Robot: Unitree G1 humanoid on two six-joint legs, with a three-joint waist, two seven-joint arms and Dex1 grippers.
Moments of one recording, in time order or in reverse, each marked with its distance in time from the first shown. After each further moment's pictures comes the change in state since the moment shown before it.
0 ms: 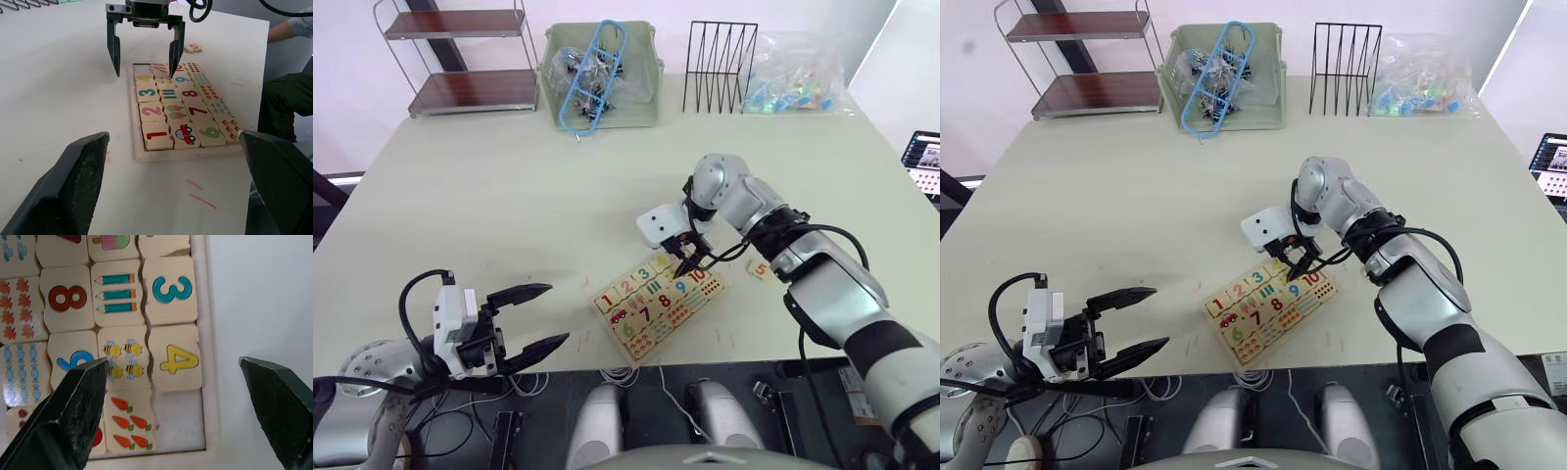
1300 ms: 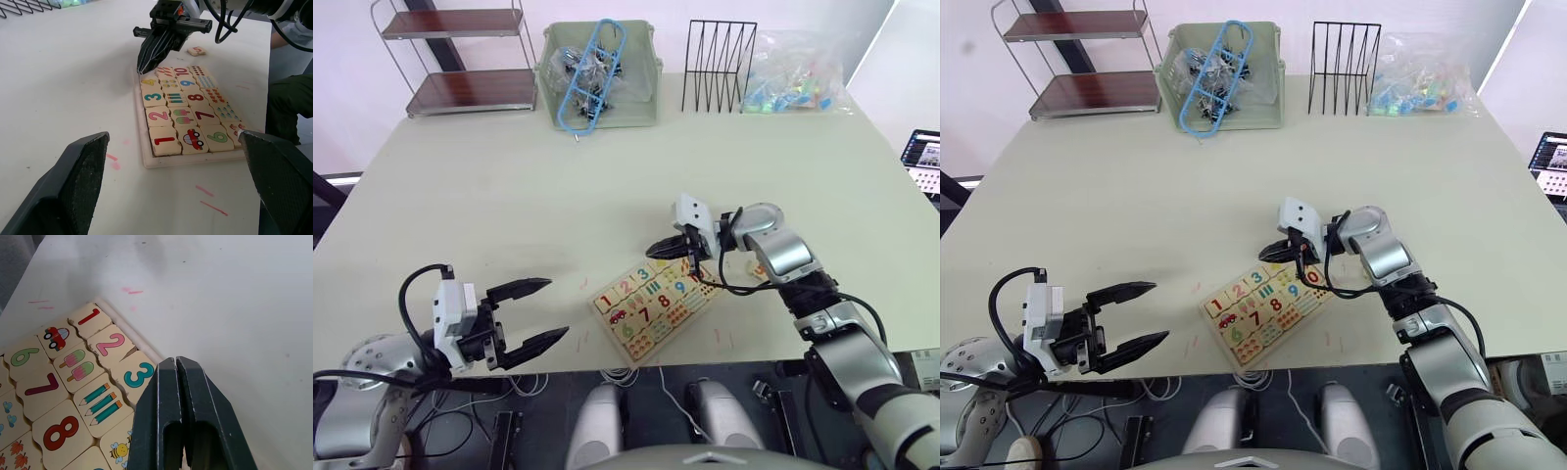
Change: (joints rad) left arm -0.037 0.001 -0.002 0.025 0.002 0.001 -0.004; right arm 0.440 -0.040 -0.308 -0.408 0.391 0.335 -0.303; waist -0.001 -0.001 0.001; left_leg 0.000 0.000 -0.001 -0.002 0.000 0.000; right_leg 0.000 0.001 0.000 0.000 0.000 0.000
